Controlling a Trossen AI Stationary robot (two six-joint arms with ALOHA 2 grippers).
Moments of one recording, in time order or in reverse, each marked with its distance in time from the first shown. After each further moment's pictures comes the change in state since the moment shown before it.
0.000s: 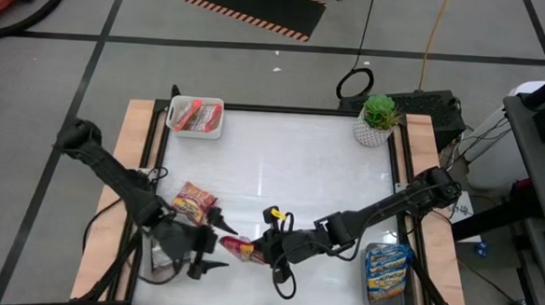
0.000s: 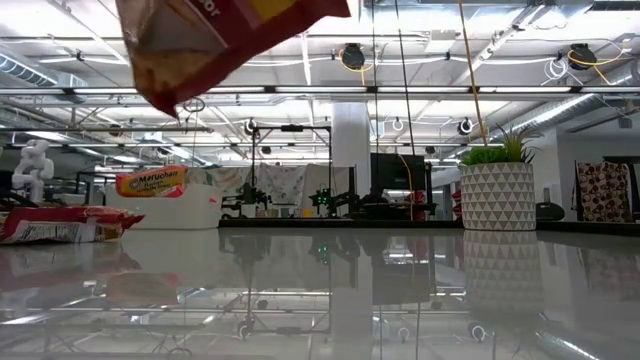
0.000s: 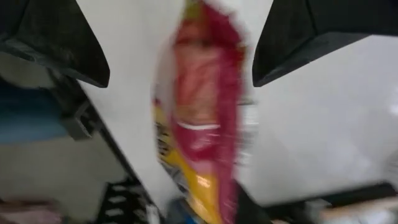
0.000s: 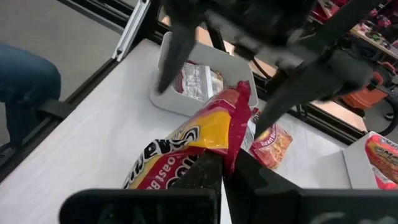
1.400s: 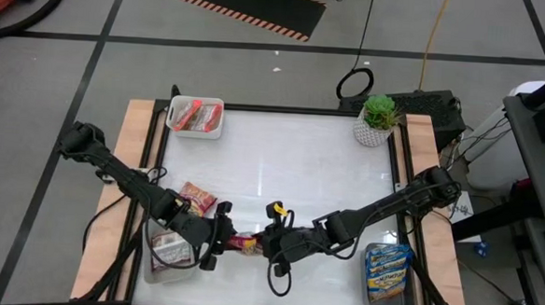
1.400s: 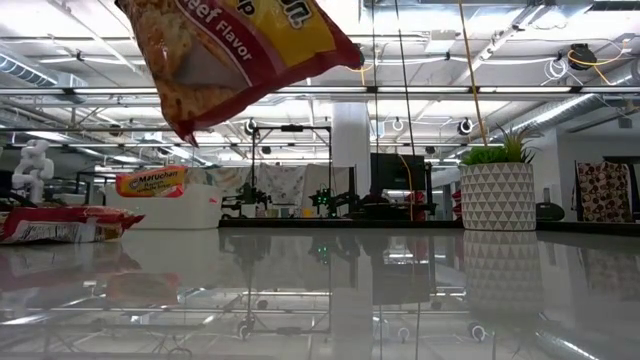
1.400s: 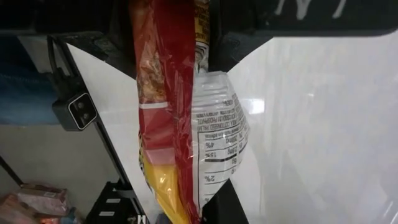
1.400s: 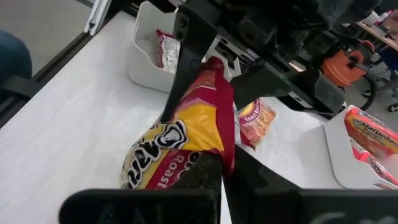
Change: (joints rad) left arm 0.141 0.051 0.000 0.026 0.197 -0.107; right arm -0.012 -0.001 -0.001 -0.072 0.082 0.024
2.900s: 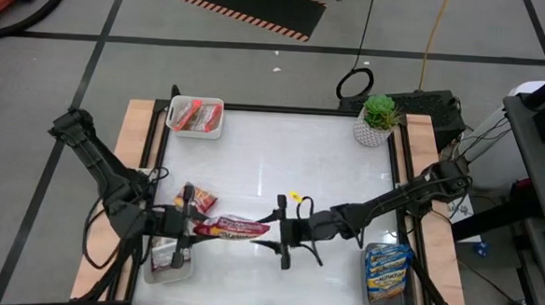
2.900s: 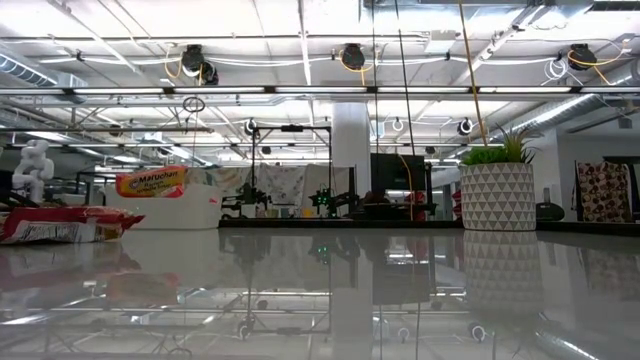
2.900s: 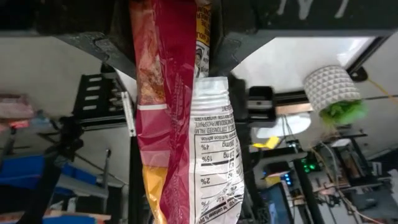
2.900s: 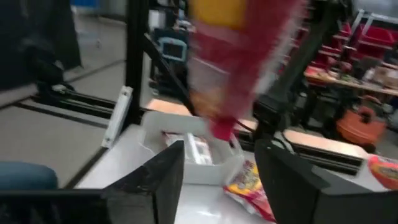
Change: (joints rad) left arm -0.243 -0.267 0.000 0.209 -0.505 0.293; right arm -0.053 -0.098 -0.397 0.783 -0.143 0.068
